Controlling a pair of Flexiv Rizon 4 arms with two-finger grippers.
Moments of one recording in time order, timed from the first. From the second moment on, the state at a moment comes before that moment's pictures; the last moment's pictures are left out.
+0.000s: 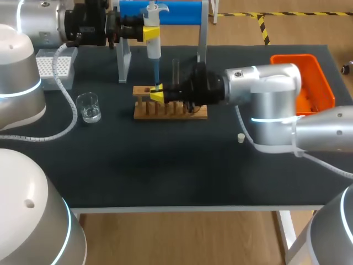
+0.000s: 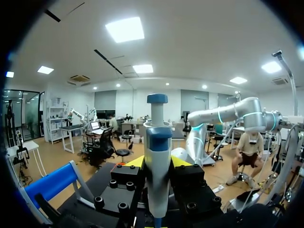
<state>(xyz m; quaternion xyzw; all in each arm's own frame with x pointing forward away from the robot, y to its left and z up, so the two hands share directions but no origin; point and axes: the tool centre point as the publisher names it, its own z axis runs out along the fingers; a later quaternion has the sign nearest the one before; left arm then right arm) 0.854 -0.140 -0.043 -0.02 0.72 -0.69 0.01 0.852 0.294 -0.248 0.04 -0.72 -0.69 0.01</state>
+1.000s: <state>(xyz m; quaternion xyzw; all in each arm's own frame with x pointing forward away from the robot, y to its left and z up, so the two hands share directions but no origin) 0.854 -0.140 -0.042 -0.02 0.72 -0.69 0.01 0.852 0.299 -0.243 0.05 -0.72 -0.69 0.02</state>
